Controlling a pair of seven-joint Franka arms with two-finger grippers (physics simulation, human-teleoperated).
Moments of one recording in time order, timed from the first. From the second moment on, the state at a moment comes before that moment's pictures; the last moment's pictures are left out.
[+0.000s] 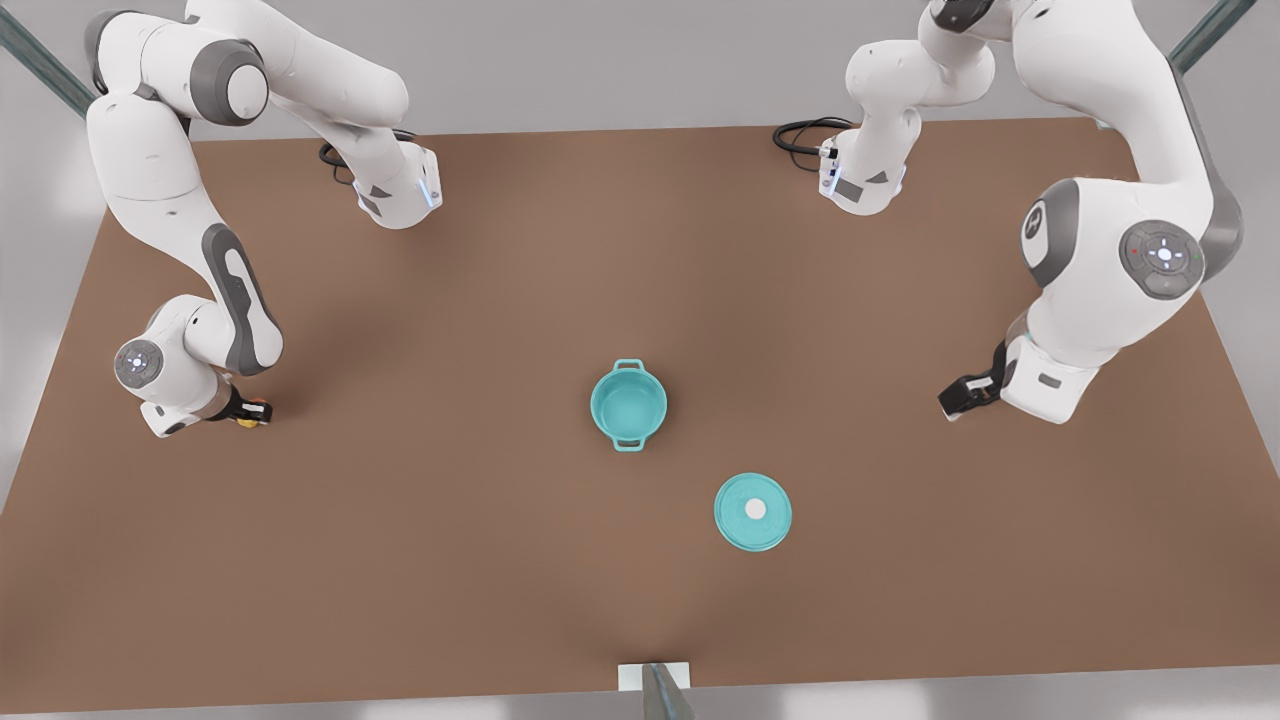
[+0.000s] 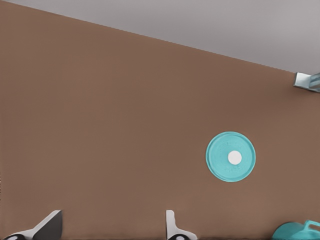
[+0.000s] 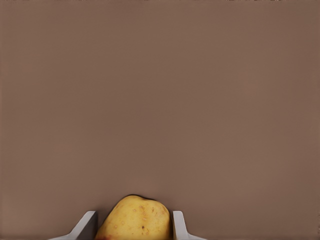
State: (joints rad) left arm -0.04 0.28 -0.11 -1.40 0.05 1.73 -0.38; right arm -0.26 0.48 -0.13 -2.16 -0.09 2.61 -0.17
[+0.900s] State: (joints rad) left arm 0.02 0.33 -0.11 -1.39 0.01 1.71 -0.11; right arm -0.05 0.29 0.05 -2.03 0.01 2.35 0.00
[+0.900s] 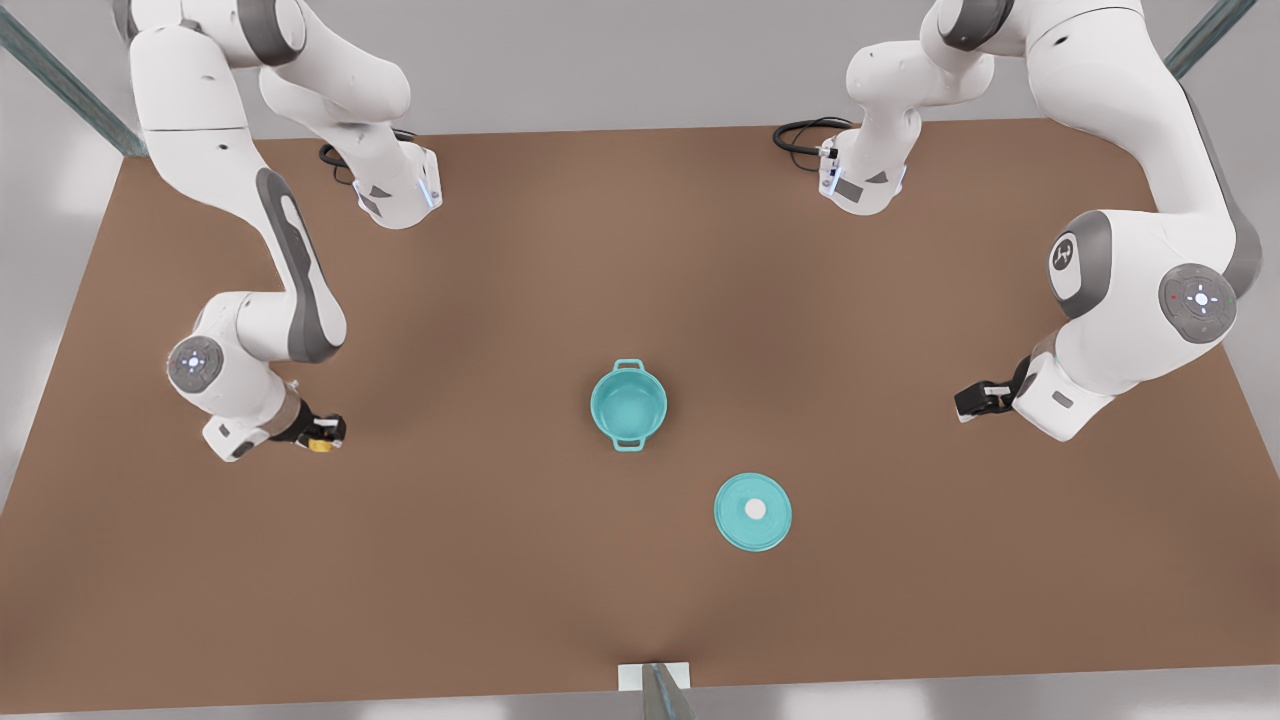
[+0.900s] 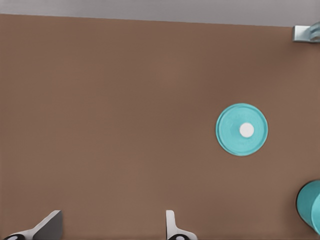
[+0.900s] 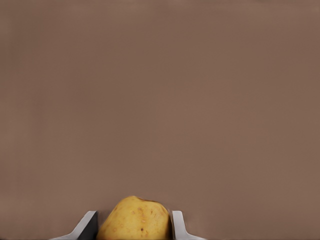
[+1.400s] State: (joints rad) left arm 0.02 0.33 -0.11 -1.39 0.01 1.71 -0.07; right arm 0.49 0.53 0.04 -1.50 0.20 2.07 0.53
